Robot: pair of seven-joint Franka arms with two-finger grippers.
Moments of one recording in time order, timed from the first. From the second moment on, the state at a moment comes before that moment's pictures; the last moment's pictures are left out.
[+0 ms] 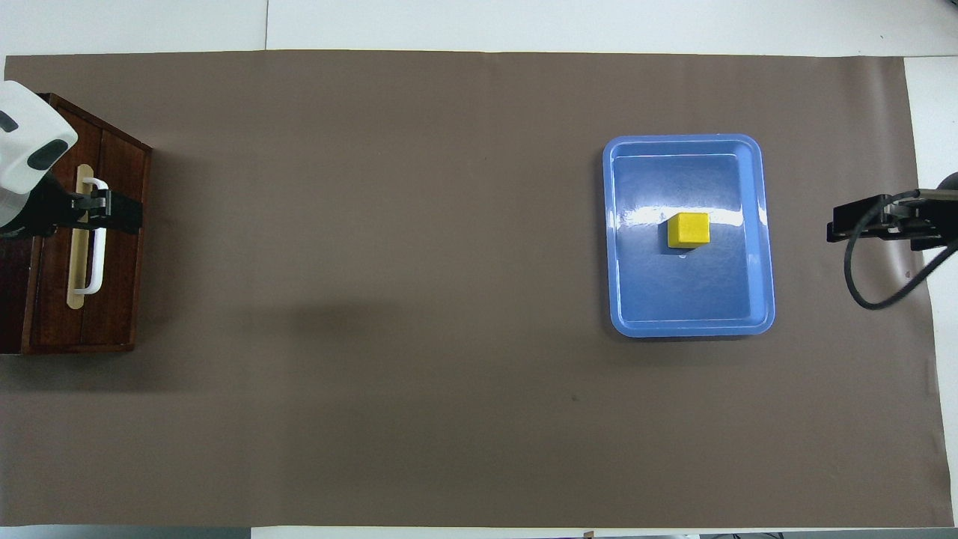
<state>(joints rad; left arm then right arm) -0.07 0.01 -0.04 -1.73 0.18 1.74 -0.10 -0.07 -0.05 0.03 -1.72 0.01 1.68 0.20</state>
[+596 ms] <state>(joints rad) -0.11 0.10 -0.03 -1.82 0.37 1.91 -0.14 -0.06 0.17 0.03 -1.72 0.15 1.81 0.99</state>
